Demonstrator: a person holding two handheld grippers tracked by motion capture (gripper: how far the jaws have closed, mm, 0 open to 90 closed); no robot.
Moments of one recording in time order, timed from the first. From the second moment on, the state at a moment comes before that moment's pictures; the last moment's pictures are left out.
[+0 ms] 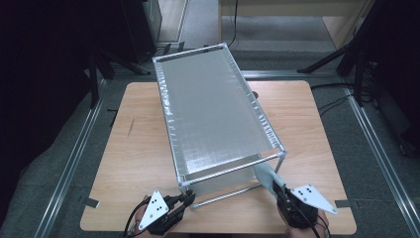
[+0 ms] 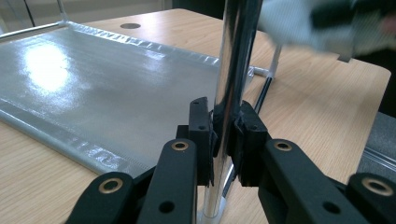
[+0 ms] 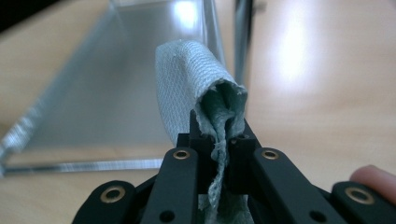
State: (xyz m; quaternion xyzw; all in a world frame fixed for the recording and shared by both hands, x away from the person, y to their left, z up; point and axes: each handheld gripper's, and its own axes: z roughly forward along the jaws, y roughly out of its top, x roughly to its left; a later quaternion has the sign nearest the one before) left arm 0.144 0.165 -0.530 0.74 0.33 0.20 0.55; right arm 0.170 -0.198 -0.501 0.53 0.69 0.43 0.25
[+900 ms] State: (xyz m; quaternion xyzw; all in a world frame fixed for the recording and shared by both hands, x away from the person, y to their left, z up) left arm 0.147 0.157 -0.529 0.74 0.33 0.19 0.55; right arm 0.173 -0.187 -0.534 0.49 0.79 0.30 0.22
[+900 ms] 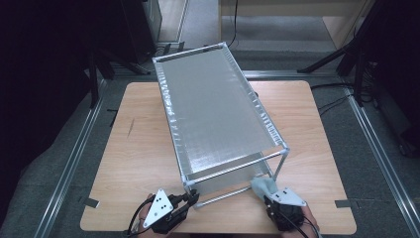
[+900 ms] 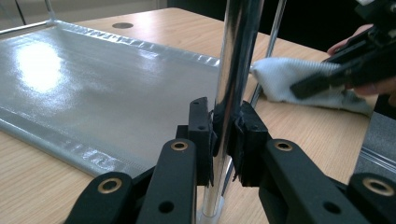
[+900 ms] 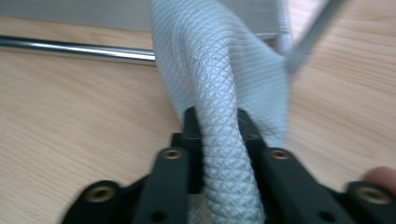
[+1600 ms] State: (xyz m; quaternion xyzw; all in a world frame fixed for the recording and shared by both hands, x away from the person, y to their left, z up) left arm 0.148 0.148 -0.529 0.75 0.32 0.19 0.55; right arm 0.178 -0.202 -0.373 0.46 0.64 0.50 0.34
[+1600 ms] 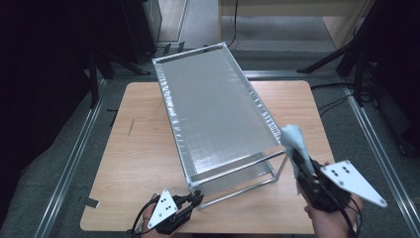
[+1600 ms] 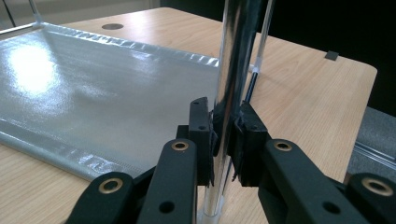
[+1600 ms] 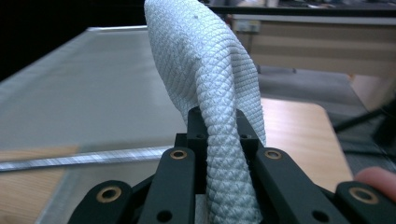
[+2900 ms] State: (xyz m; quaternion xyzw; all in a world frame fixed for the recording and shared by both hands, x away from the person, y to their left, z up) left arm 0.149 0.132 -0.529 0.75 0.30 0.17 0.56; right arm 0.174 -0.079 -0.403 0.34 0.74 0.54 0.21
